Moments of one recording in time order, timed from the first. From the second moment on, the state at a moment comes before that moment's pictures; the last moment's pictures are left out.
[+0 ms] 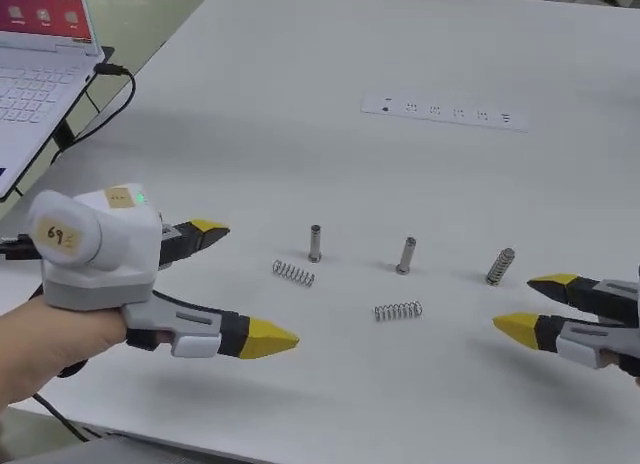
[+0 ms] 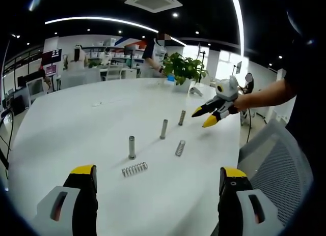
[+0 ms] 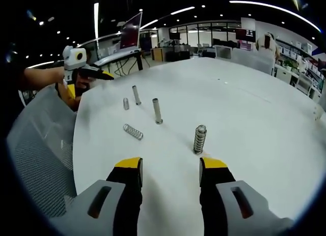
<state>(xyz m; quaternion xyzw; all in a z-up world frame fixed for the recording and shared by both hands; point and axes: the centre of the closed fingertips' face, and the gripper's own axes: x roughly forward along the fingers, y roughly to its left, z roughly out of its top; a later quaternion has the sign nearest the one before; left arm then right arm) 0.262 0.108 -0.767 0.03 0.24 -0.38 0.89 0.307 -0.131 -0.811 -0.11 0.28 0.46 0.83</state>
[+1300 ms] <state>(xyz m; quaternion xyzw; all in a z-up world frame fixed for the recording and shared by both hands) 0.256 0.106 -0.770 0.03 0.24 -0.39 0.89 0.285 -0.043 -0.820 -0.23 0.26 0.60 0.72</state>
